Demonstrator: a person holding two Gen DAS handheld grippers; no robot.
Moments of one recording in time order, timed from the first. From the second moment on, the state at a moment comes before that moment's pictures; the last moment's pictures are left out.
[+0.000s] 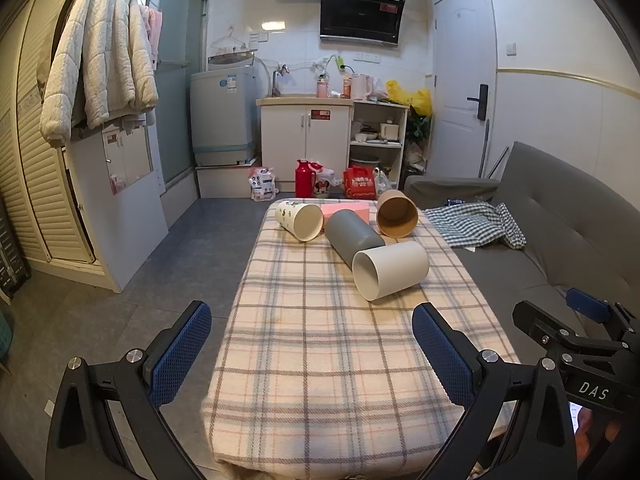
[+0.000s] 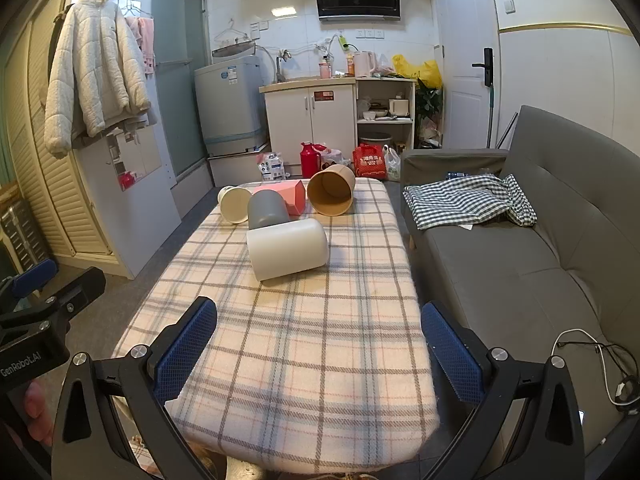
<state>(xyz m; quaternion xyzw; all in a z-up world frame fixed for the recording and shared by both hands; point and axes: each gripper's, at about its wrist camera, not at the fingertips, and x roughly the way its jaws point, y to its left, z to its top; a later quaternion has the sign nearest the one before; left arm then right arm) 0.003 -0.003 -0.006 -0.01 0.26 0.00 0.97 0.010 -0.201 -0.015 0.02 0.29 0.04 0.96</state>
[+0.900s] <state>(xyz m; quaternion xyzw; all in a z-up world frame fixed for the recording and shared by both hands) 0.002 0.001 -0.011 -0.01 0.26 0.00 0.96 0.012 -0.198 -0.019 0.02 0.29 0.05 0.95</state>
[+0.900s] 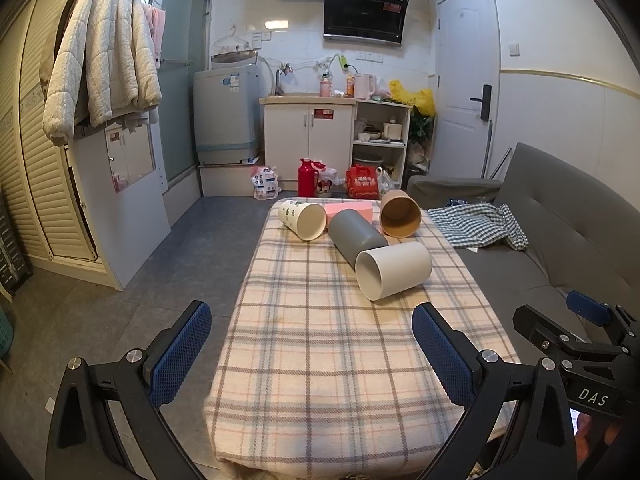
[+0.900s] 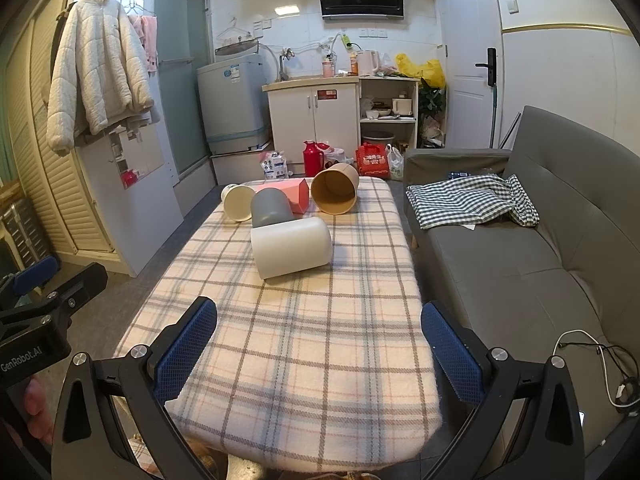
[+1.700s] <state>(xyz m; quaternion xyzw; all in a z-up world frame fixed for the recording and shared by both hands) 0.003 0.001 -0.012 -0.01 0.26 0.00 0.96 0.012 -0.197 -0.018 0.02 0.30 0.05 0.95</state>
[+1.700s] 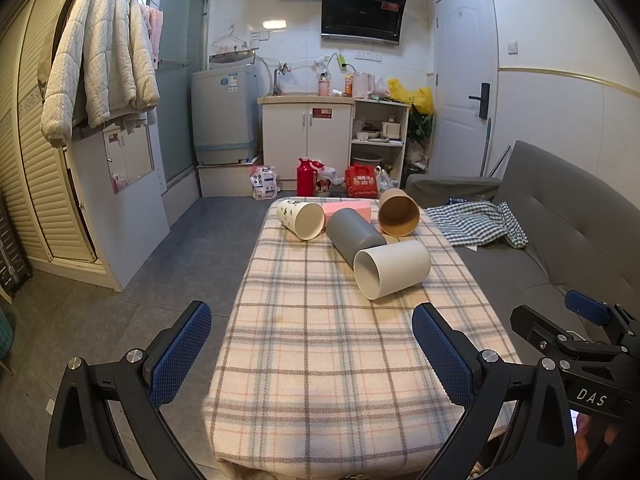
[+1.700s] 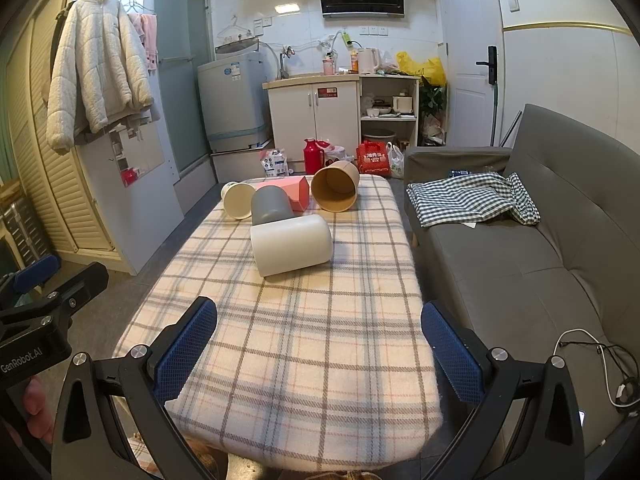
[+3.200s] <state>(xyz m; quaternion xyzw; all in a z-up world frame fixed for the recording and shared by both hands) 0.216 0.074 -0.042 -0.05 0.37 0.07 0.93 0.331 -0.108 -0.007 -0.29 0.42 0.27 0.82</state>
